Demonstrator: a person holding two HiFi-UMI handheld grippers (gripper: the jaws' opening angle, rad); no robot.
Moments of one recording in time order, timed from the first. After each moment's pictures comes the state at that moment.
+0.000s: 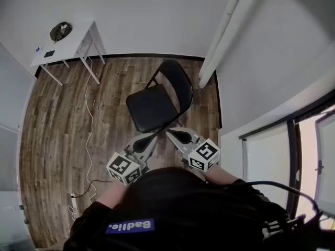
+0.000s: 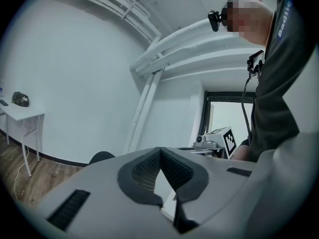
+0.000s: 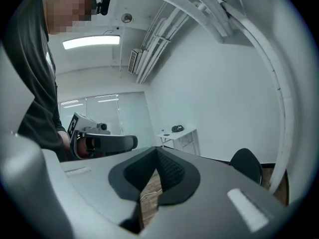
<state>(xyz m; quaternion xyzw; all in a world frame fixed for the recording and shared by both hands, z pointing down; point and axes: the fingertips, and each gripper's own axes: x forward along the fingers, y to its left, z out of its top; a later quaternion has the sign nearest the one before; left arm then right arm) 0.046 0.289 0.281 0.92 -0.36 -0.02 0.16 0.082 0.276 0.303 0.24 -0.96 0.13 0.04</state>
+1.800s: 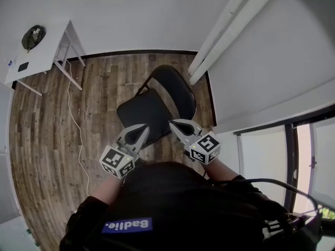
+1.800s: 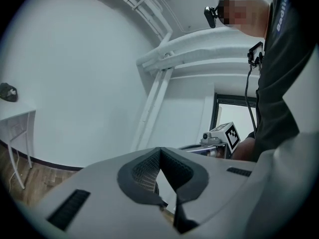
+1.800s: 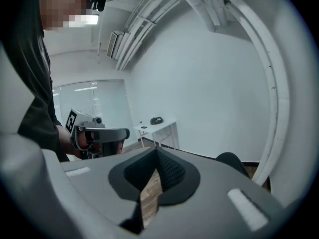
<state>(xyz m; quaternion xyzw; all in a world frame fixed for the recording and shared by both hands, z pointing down) -0.064 0.063 0.326 0.93 -0.32 -0.01 0.17 0.018 0.061 0.350 0.34 -0.92 0.16 0.11</state>
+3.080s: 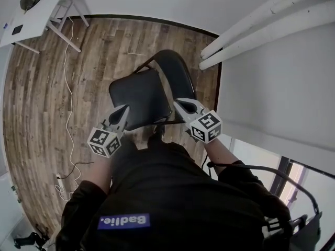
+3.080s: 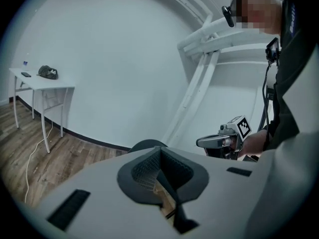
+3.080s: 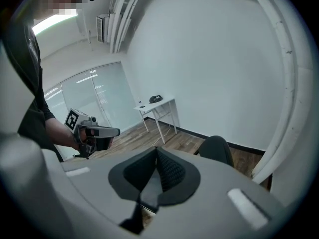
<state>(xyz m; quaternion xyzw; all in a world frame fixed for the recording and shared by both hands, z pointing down) -0.055 -0.083 0.493 0.83 -0.48 0.03 0.28 0.114 -0.114 0.491 0.26 -0.92 0.22 0.21</state>
